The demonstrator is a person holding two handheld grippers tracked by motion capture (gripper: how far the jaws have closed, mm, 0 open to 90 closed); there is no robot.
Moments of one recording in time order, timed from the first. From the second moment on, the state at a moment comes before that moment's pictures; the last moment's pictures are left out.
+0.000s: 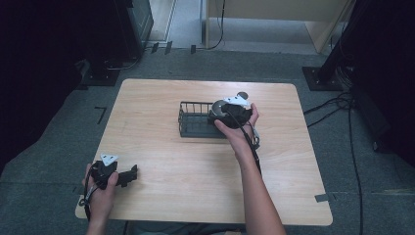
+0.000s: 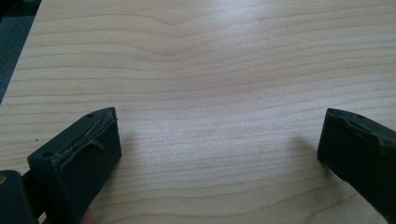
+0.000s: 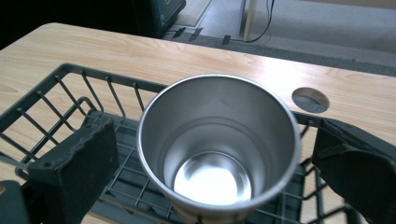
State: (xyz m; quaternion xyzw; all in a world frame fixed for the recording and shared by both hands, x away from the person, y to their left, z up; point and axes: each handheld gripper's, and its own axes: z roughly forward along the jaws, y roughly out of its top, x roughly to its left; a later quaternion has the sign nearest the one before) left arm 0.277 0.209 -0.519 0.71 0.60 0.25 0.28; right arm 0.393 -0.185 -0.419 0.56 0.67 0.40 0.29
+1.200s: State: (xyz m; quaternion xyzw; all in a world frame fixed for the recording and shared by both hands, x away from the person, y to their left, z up) left arm 0.277 0.209 -0.519 0.71 0.60 0.25 0.28; right arm 0.329 -0.251 -0.430 0.57 0.65 0.39 0.31
